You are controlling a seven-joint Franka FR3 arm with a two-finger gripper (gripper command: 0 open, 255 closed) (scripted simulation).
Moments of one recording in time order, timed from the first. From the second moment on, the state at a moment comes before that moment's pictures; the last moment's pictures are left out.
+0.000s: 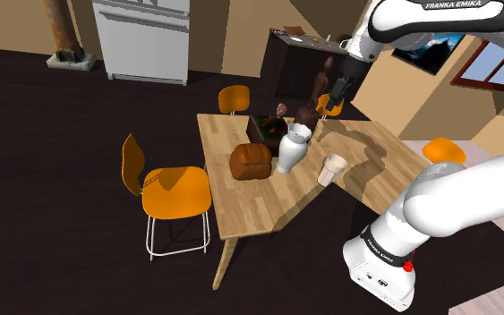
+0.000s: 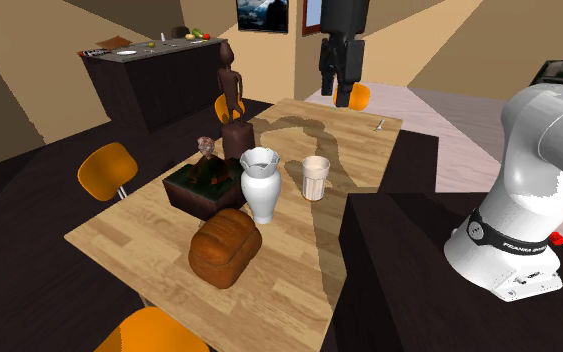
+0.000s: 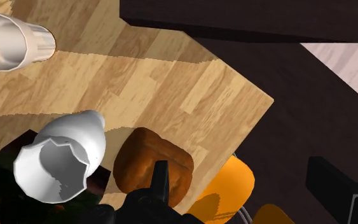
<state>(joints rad) -0.07 -0.55 -0.28 -2.40 -0.04 1.85 -0.42</state>
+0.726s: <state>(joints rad) -0.07 -0.18 -0.49 -2.29 0.10 2.09 -0.72</state>
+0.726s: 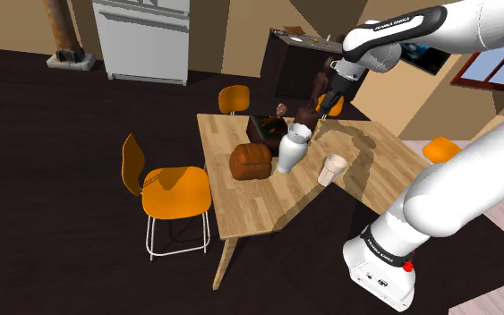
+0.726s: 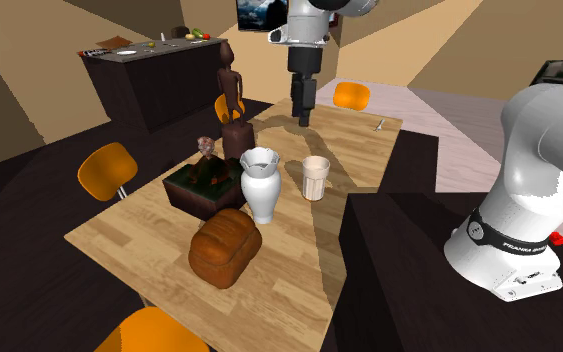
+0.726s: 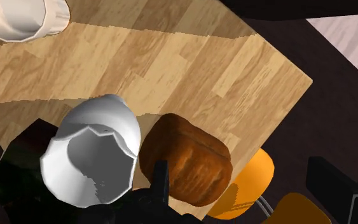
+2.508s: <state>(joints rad) -0.39 0.76 -0.43 -1.60 0.69 2.09 -1.25</state>
